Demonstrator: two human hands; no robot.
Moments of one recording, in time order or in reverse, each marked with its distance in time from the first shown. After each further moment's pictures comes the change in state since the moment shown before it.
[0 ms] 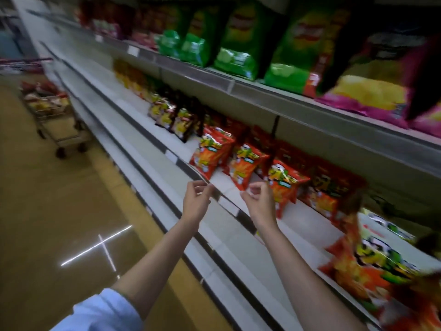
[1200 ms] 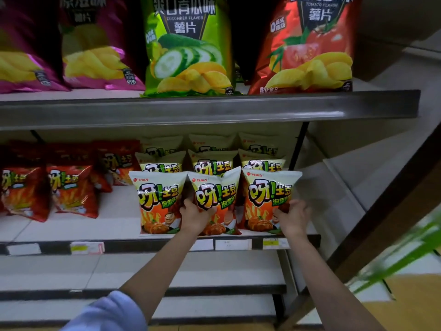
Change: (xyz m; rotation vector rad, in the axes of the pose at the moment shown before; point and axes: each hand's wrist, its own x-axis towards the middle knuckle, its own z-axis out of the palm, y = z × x) left_hand -0.263 -0.077 0.360 0.605 -0.767 0.027; right_hand -0.236 0.221 -0.435 -0.147 0.929 0.681
